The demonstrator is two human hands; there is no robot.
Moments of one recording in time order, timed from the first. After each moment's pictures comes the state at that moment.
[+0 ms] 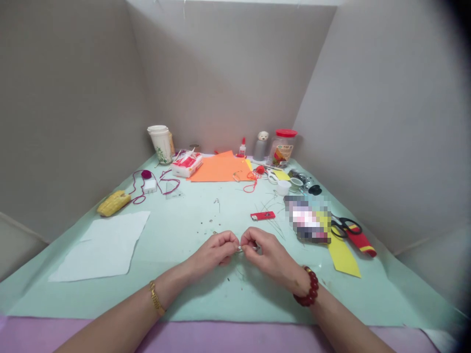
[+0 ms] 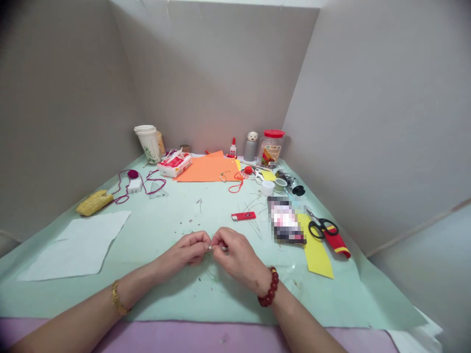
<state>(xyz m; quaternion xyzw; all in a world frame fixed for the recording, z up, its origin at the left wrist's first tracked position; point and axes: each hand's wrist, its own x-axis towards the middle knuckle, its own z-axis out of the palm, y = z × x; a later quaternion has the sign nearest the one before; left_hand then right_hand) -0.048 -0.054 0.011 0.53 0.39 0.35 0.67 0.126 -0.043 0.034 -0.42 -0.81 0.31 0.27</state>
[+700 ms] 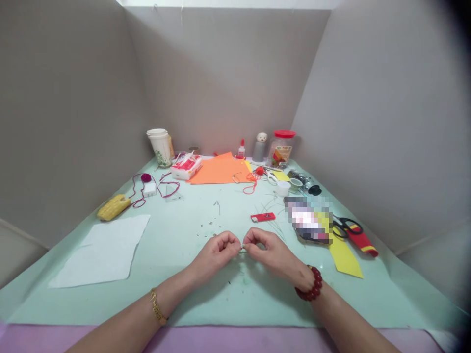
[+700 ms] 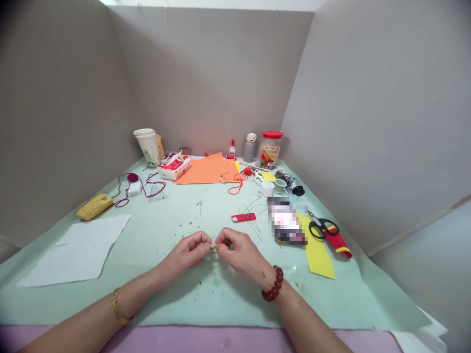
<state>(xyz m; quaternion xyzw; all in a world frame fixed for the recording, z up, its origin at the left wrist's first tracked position) -0.046 -0.057 0.009 0.58 0.42 0.37 0.59 0.133 -0.037 0.037 -0.44 -0.74 0.43 0.26</state>
